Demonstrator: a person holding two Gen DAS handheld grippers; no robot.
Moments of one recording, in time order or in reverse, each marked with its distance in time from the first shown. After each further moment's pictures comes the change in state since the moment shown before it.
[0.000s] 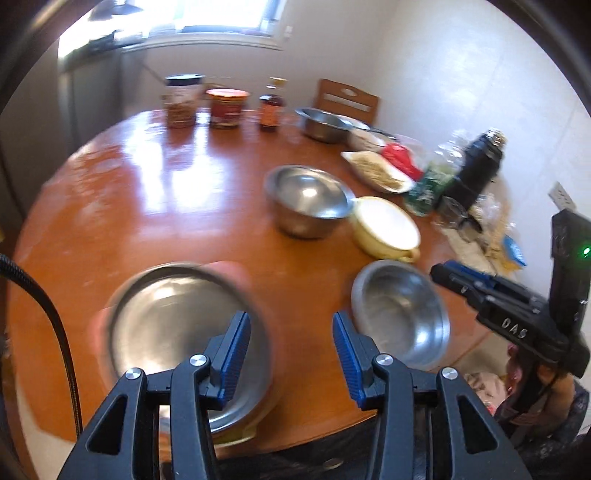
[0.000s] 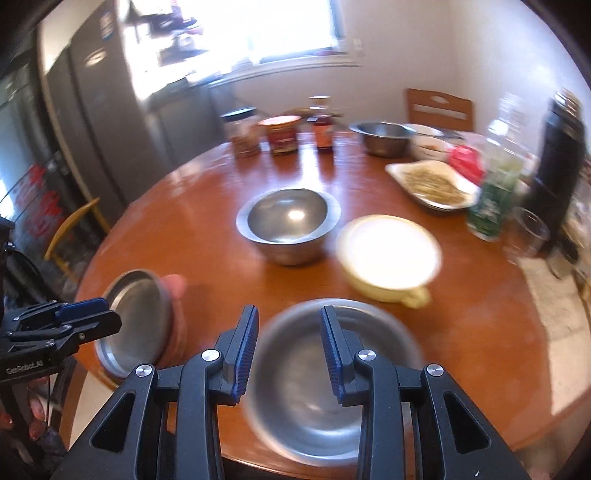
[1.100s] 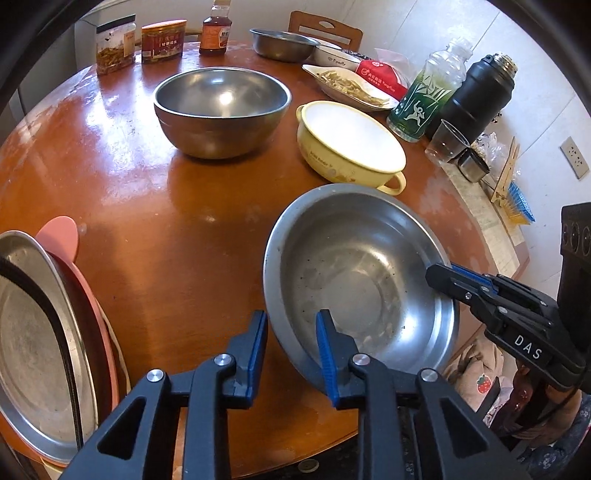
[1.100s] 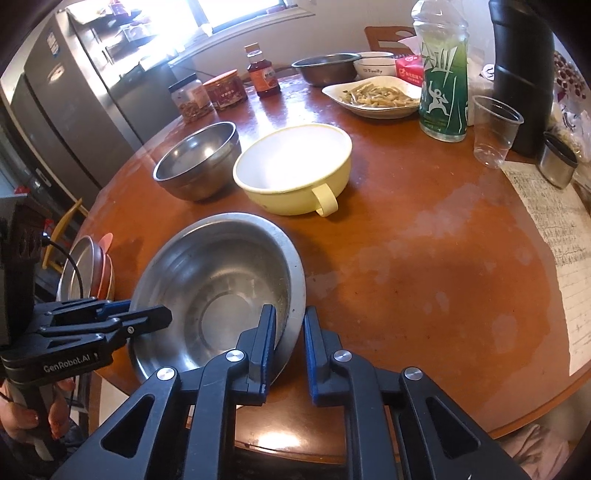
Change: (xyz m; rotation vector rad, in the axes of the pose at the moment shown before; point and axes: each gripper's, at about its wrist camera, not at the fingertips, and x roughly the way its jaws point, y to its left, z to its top) left arm 0.113 -0.062 -0.016 0.036 0.239 -0.023; right arm 0.032 -0.078 -0.047 0.106 0.163 0.049
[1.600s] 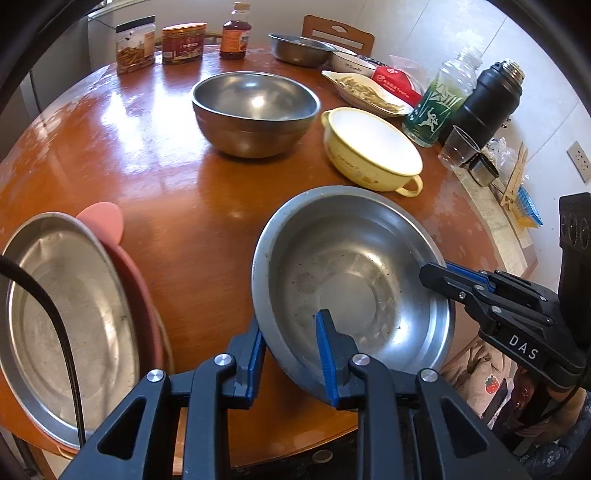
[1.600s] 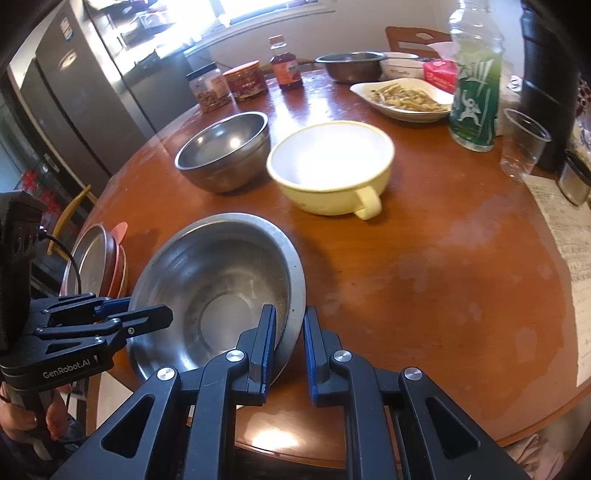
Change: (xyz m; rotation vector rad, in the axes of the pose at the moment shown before) left arm -0.019 0.018 -0.008 -0.021 -0.008 0.042; right arm 0.013 0.027 0.003 -0.055 0.029 0.025
